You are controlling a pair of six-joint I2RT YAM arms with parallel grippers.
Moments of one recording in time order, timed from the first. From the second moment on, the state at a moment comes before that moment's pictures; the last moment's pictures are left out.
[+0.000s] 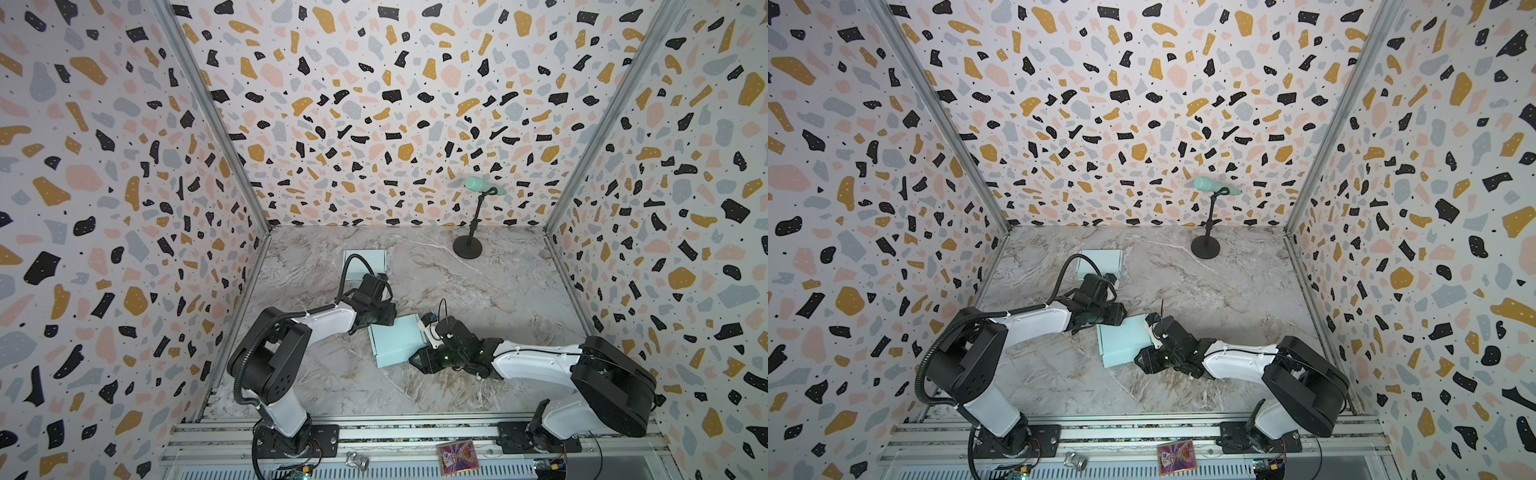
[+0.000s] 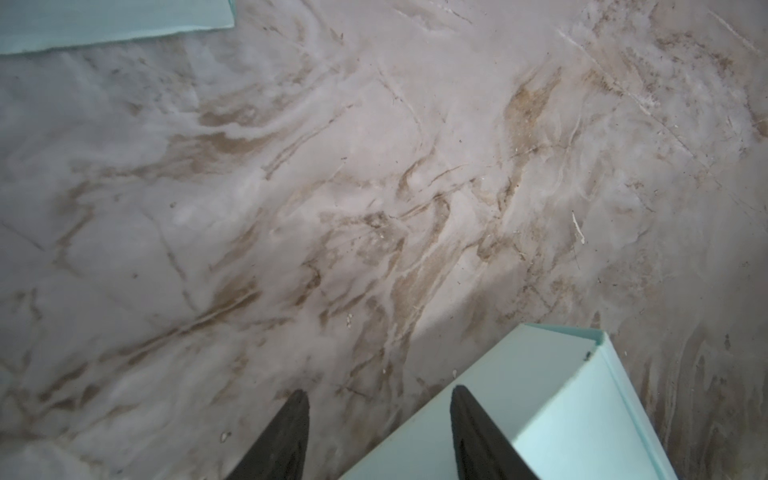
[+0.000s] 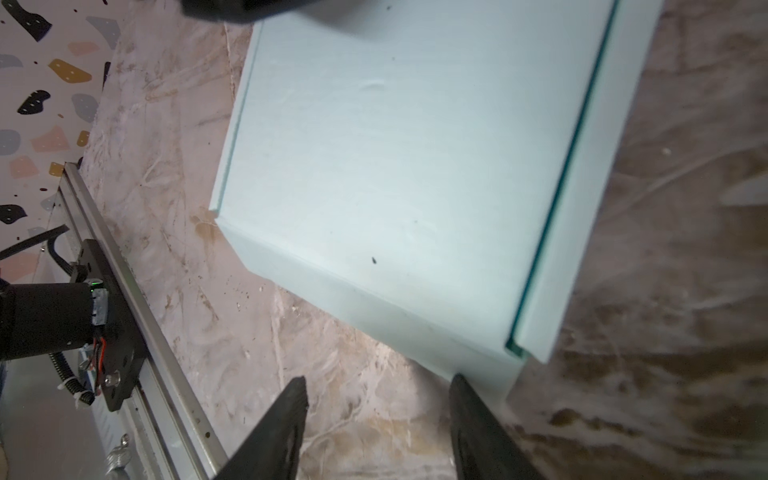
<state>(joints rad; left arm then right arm) -0.54 1.68 0.89 -0.16 0.12 -0.32 0.91 1.47 0.59 0.06 -0.24 0.54</state>
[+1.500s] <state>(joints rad) -0.56 1.23 0.46 -0.09 0.18 -0.49 0.73 1.68 0.80 0.02 -0.21 0.37</state>
